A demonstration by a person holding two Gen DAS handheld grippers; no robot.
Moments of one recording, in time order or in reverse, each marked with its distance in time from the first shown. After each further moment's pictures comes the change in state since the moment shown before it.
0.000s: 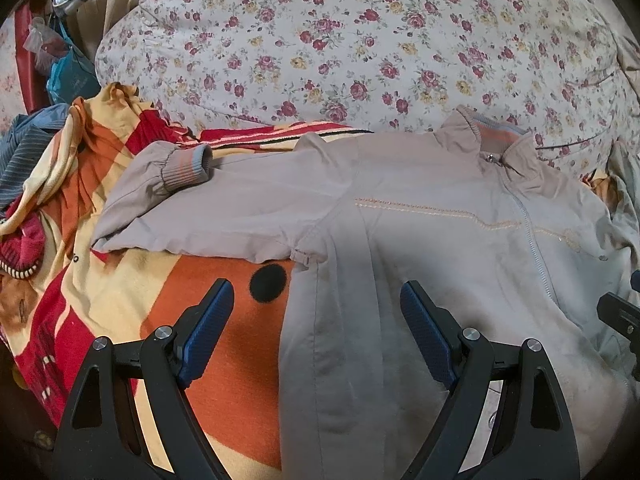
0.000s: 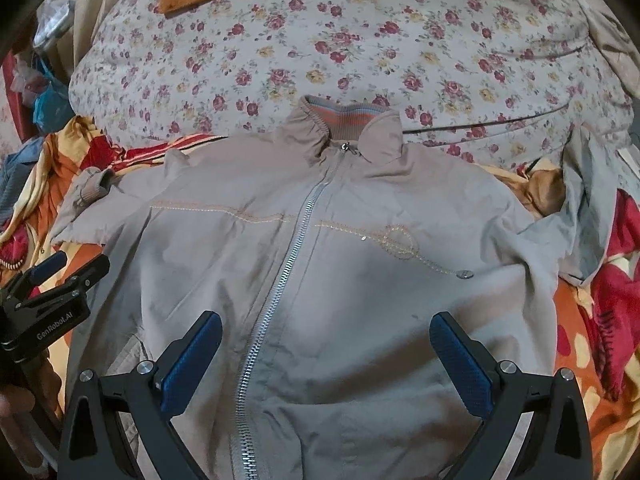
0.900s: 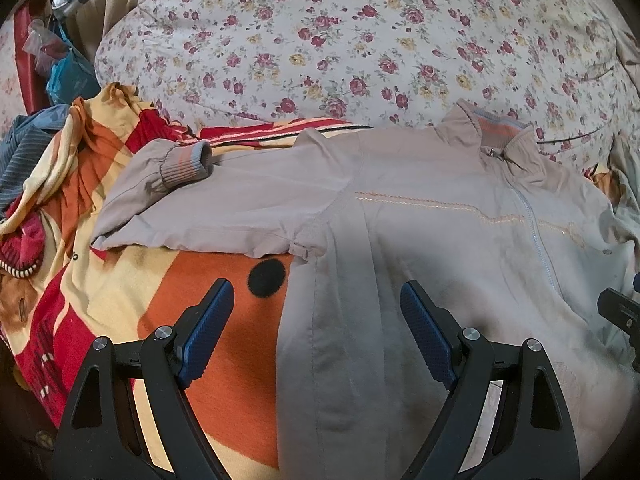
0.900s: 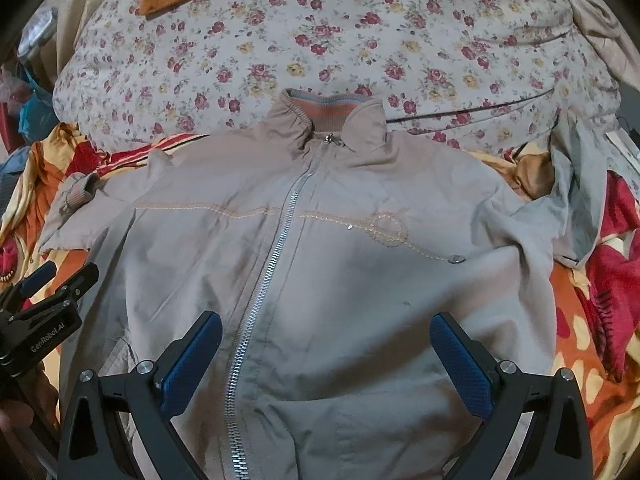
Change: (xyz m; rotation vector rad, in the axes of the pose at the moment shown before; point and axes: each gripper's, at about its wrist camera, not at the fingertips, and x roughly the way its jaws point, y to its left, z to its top) left arm 0.003 0.001 -0.007 0.013 -0.003 0.005; right arm 0.006 -0.007 -0.004 0.047 0.015 -0.037
